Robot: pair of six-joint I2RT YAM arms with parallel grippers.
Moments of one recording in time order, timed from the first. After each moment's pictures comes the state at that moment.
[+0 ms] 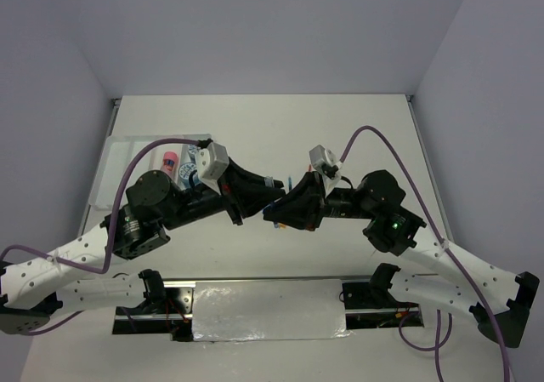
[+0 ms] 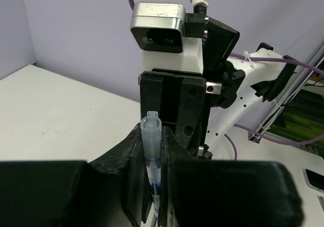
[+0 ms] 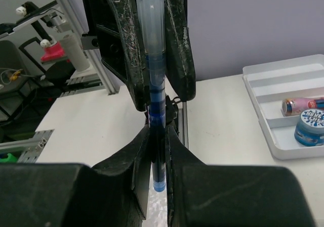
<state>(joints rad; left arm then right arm) -1.10 0.91 1.10 0.02 0.12 -0.25 0.91 0.82 0.82 0.23 -0.64 0.36</state>
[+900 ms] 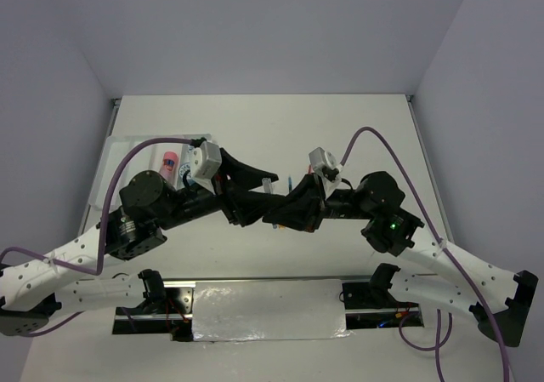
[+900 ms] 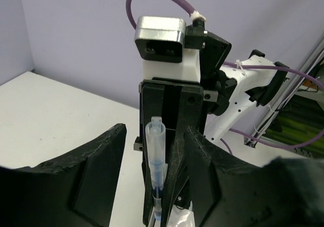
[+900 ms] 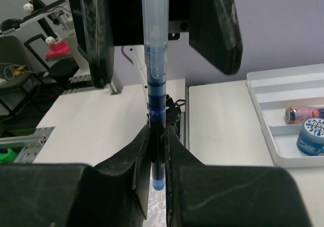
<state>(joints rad) -1.10 0.90 1.10 0.04 0.14 -0.26 0.91 0.83 0.81 0.28 -0.66 0.35</state>
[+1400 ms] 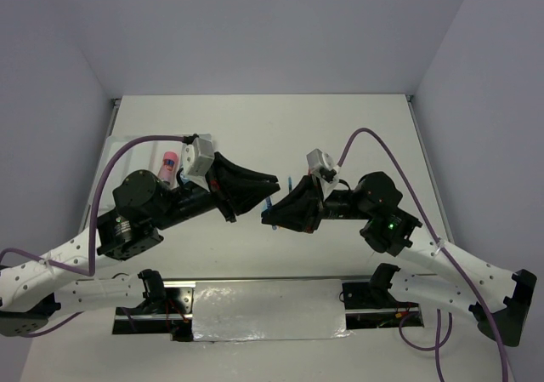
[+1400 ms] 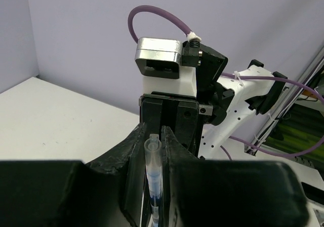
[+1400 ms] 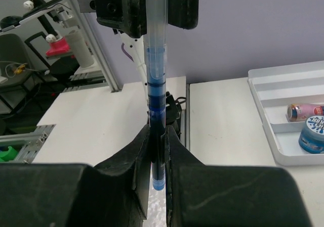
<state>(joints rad) -1.10 0.89 1.12 0.04 0.11 -0.27 0.91 0.83 0.80 0.29 -0.67 0.35</state>
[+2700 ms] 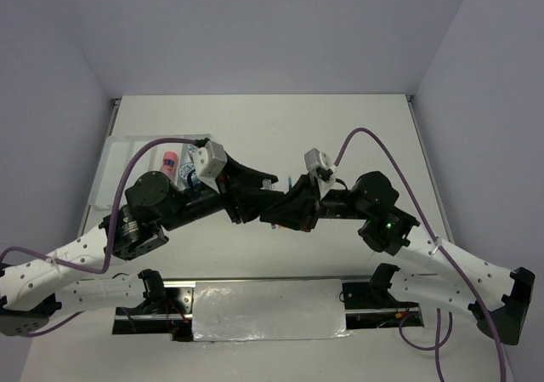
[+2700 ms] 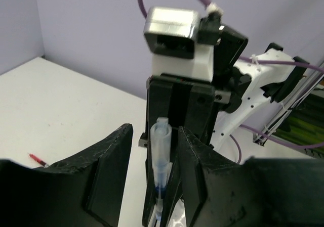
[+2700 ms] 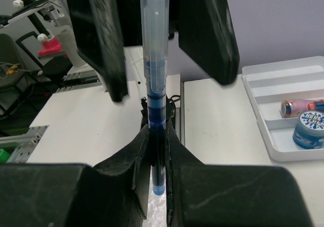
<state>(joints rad) -1.10 0.90 1.09 0.01 0.08 -0.27 0.92 0.85 0.79 0.28 -0.64 0.33</state>
